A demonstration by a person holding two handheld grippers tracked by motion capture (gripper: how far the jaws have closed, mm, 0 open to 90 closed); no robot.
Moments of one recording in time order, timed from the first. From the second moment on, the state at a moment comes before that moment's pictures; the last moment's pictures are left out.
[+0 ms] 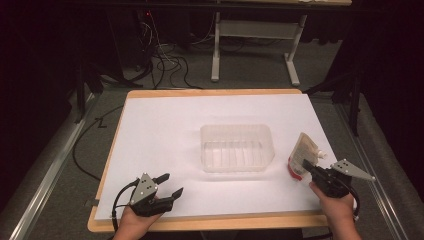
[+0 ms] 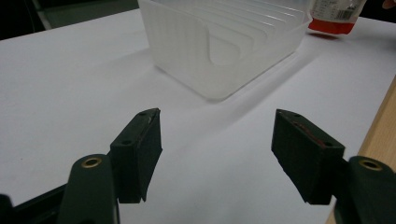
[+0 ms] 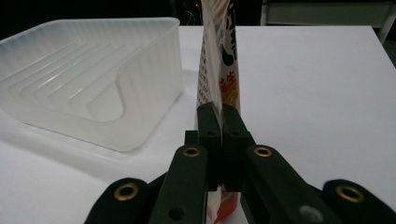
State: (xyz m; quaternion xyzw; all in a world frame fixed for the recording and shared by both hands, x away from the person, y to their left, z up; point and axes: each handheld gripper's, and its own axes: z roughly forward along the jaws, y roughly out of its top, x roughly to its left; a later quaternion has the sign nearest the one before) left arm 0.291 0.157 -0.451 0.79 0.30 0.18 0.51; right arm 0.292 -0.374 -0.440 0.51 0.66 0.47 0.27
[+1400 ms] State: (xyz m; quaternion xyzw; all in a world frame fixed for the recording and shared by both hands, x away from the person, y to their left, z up) left arm 0.293 0.155 -0.449 0.78 0.30 0.18 0.51; right arm 0.256 -0.322 -0.393 0.43 0.66 0.56 0.26
